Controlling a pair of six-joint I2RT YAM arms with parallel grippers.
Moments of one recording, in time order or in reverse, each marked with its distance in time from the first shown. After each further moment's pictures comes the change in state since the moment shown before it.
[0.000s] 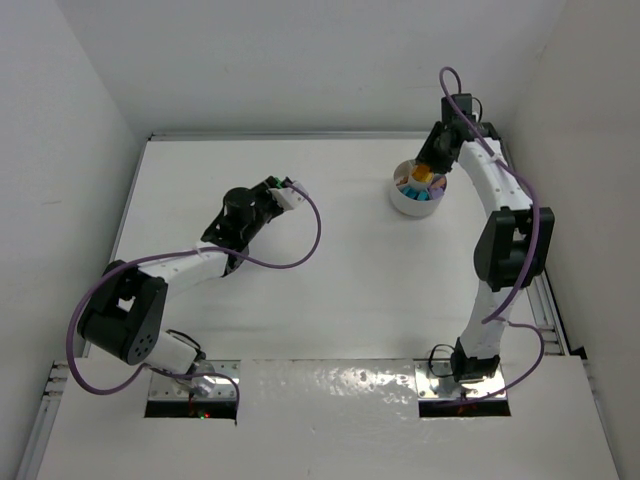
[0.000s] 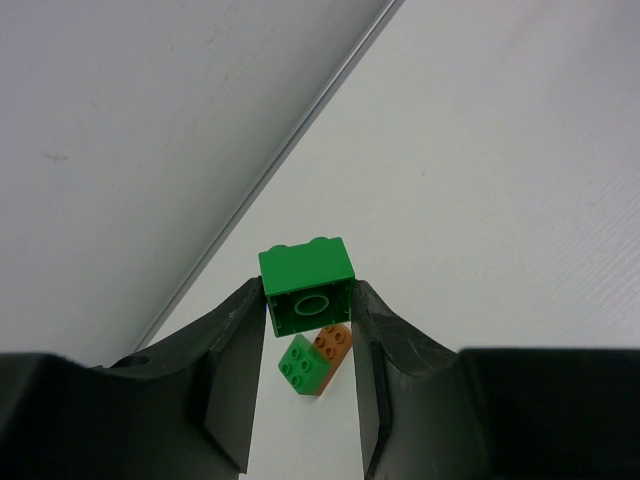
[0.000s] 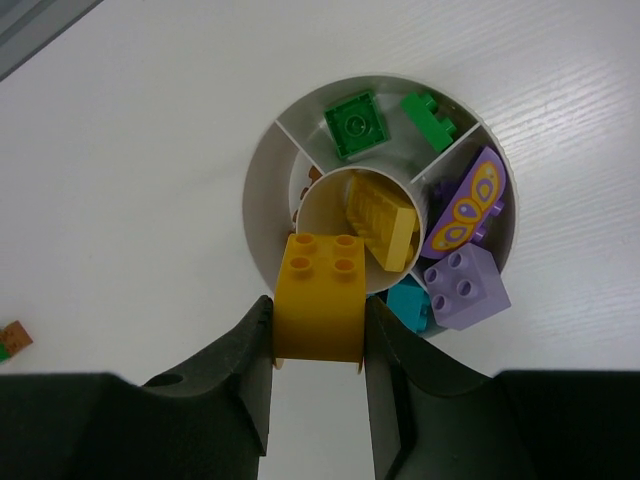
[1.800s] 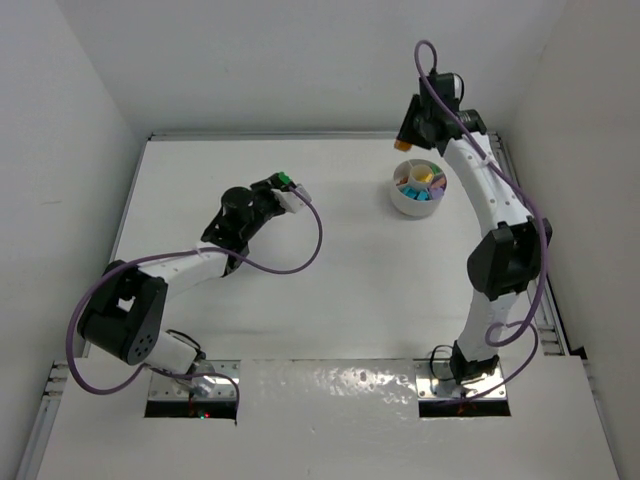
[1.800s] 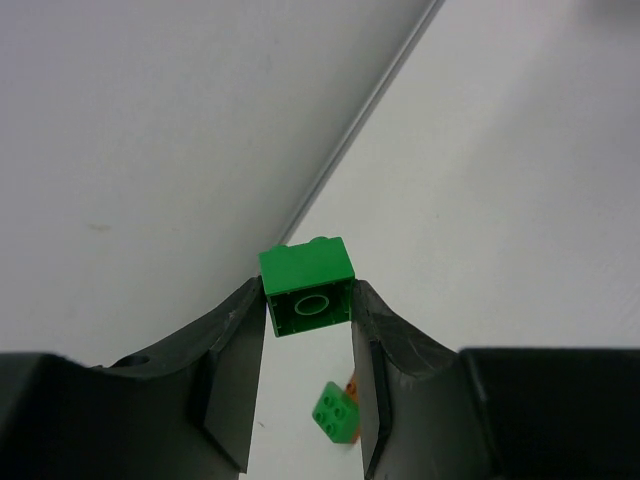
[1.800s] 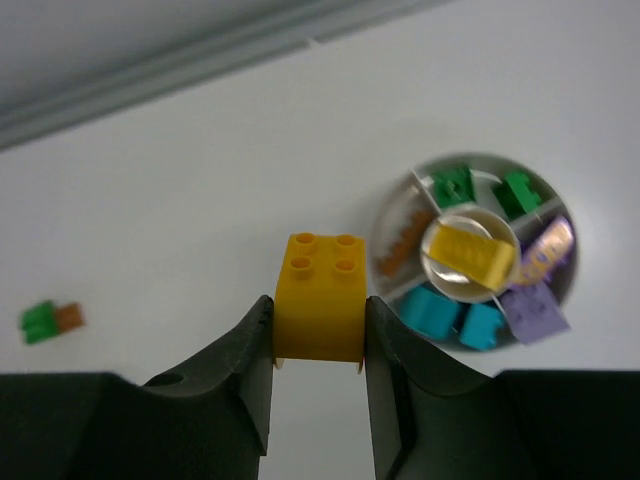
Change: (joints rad) left arm 0.000 0.000 -0.001 0.090 0.093 0.105; right arm 0.172 -0.048 0.200 0.049 0.086 -0.084
